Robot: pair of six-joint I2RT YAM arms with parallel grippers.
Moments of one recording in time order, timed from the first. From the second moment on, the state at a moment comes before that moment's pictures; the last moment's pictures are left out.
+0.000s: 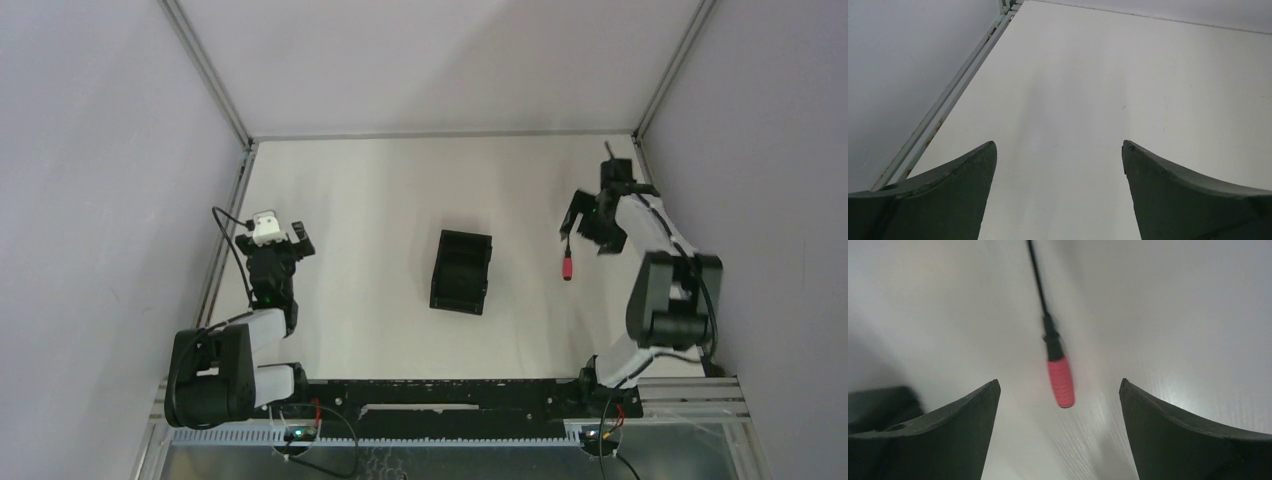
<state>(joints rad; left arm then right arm) 0.08 1.24 0.23 0.93 -0.15 -0.03 -0.10 1.54 1.20 -0.75 -0.01 0.33</state>
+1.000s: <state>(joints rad) 0.08 1.24 0.23 0.93 -0.15 -0.03 0.00 1.66 1.32 -1.07 0.10 0.27</state>
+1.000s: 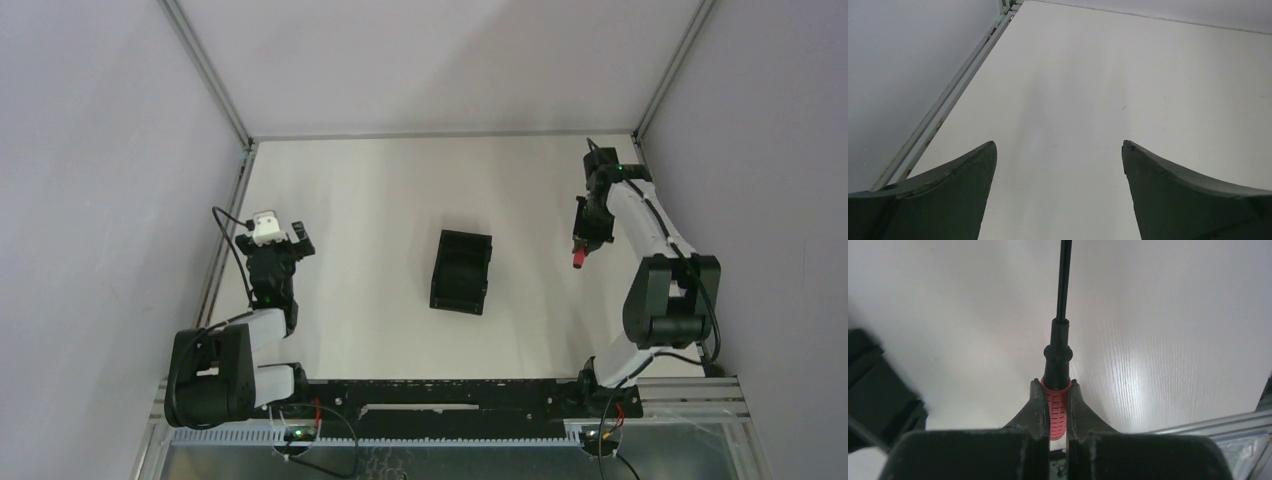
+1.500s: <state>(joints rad) 0.08 1.24 0.23 0.93 -0.15 -0.03 0.46 1.55 1.45 -1.20 0.01 0.49</state>
